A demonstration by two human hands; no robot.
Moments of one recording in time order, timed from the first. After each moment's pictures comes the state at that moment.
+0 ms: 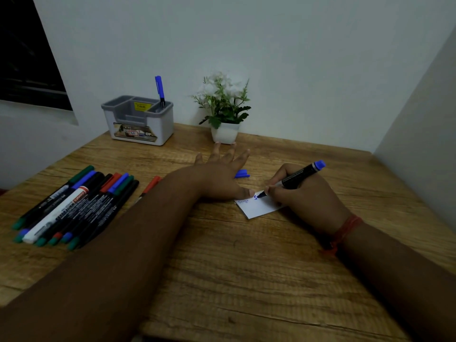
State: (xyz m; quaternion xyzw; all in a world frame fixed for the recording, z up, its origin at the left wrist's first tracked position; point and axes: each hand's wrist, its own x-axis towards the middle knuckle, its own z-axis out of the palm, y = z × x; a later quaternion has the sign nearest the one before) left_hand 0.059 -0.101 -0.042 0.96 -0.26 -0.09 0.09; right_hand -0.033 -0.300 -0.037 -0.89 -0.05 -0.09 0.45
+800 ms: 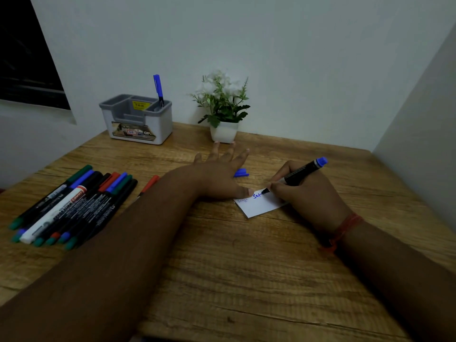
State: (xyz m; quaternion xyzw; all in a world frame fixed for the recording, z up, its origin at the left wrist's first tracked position) left_hand 0.057 -0.101 -0.041 0.96 -0.26 -0.09 0.09; right_hand -0.032 -0.302 -0.039 -0.88 -0.03 -0.11 0.46
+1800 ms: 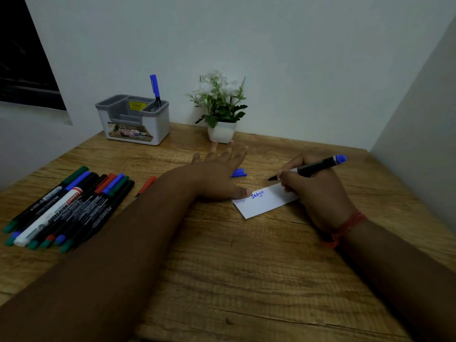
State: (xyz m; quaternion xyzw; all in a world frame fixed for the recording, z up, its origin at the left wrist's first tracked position) left_hand 0.057 -0.101 -0.039 0.96 -0.26 -0.09 0.09; right_hand -0.031 -0.307 -0.036 -0.82 0.01 -0.16 0.56
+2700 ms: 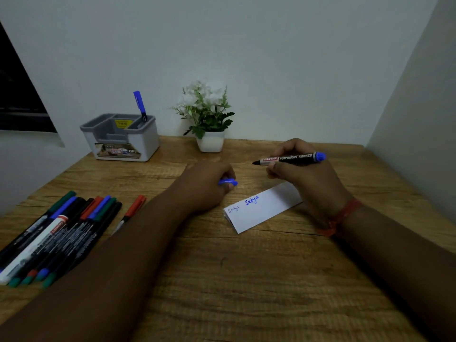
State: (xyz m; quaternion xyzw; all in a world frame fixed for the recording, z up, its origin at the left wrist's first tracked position) left_hand 0.058 -0.111 -0.040 0.95 -0.26 0.05 0.18; right_hand -0.004 -0.324 -0.027 -0.75 -0.07 -0.16 0.64
